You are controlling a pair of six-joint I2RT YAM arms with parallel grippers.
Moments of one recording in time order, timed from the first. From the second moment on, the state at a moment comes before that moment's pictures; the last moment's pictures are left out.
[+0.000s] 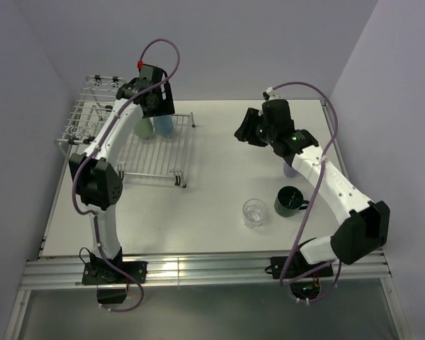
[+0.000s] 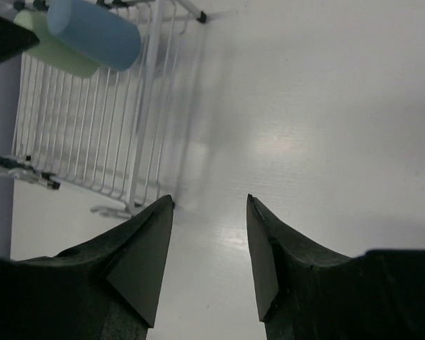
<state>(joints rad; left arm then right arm) -0.32 2.05 2.11 -0.90 -0.27 -0.39 0.39 1.41 1.30 -0.47 -0.04 0.58</state>
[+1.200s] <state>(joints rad) -0.44 1.35 1.48 -0.65 -0.03 -0.47 0.92 1.07 0.78 -0.75 0.30 0.78</state>
